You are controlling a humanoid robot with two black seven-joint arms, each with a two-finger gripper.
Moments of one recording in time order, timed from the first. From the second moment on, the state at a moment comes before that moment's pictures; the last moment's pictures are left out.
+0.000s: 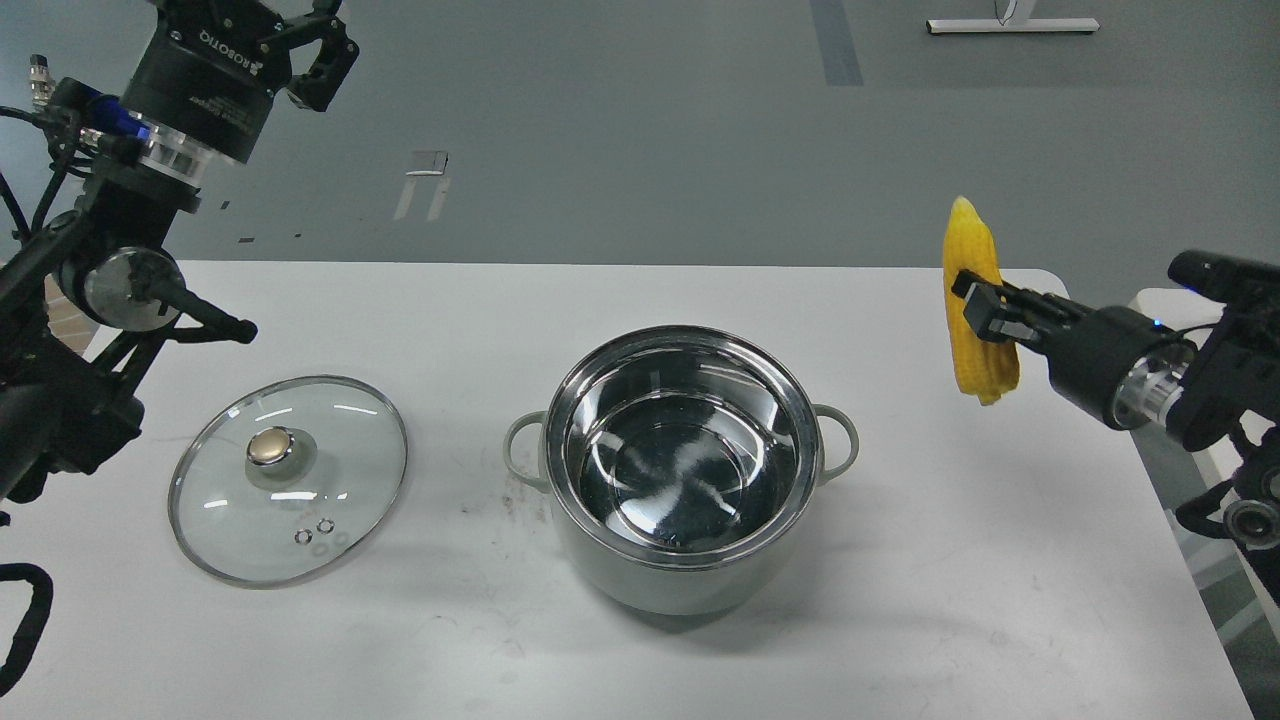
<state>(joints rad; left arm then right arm) -0.69 0.54 -1.04 -1.04 0.33 -0.49 -0.48 0.34 -0.48 1.26 1.72 -1.79 0.49 -0.18</state>
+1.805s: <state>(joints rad) -0.66 0.58 -1.06 -1.08 0.32 -0.49 -0.48 0.62 -0.09 1.35 1.68 -1.70 0.49 -0.16</state>
